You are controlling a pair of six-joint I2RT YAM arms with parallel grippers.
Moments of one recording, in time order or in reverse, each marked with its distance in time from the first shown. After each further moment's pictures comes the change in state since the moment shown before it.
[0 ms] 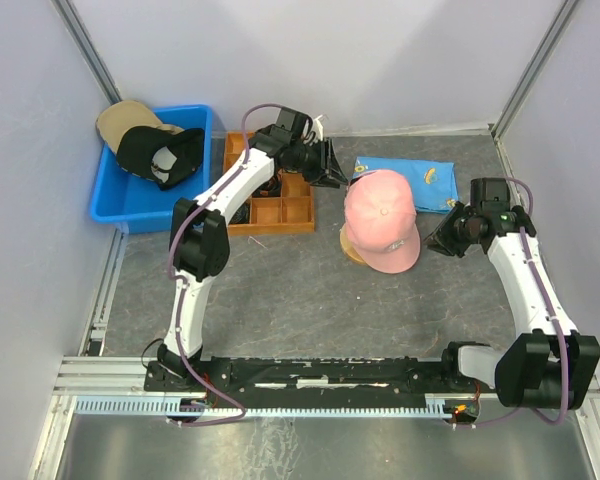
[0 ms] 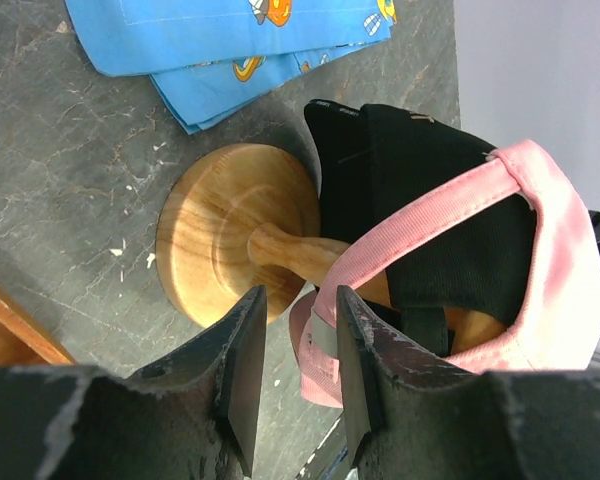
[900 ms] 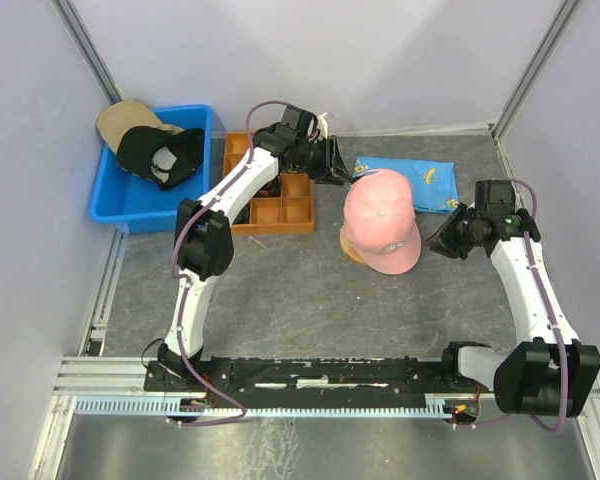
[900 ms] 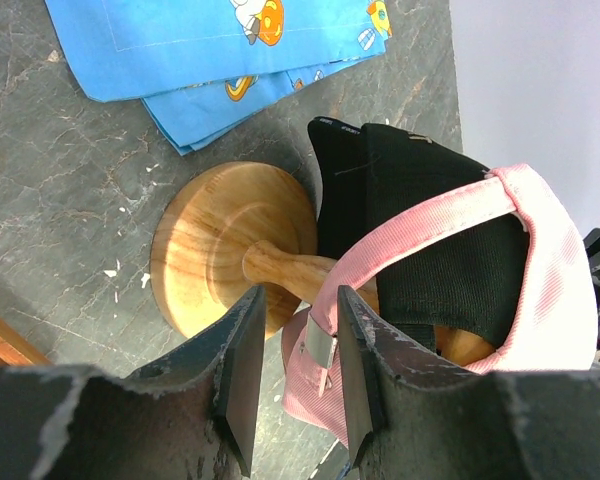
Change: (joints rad) left arm -0.022 0.043 0.073 -0.006 -0.027 -0.001; right arm -0.022 -0.037 -0.003 -0.025 -0.023 -0.027
